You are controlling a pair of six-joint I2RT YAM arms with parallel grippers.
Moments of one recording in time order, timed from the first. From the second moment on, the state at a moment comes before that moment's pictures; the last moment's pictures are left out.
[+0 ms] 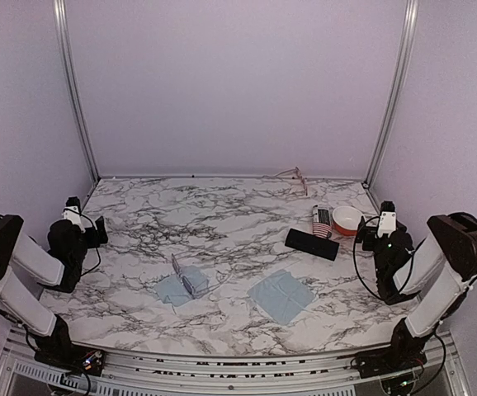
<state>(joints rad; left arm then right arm) -0.03 1.52 0.24 1.11 -0.22 -0.04 0.11 1.63 0.18 1.45 0.36 -0.12</state>
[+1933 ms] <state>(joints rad) -0.09 0.99 0.87 -0.74 -0.05 -0.43 0.22 2.42 2.16 -0.52 0.02 0.19</state>
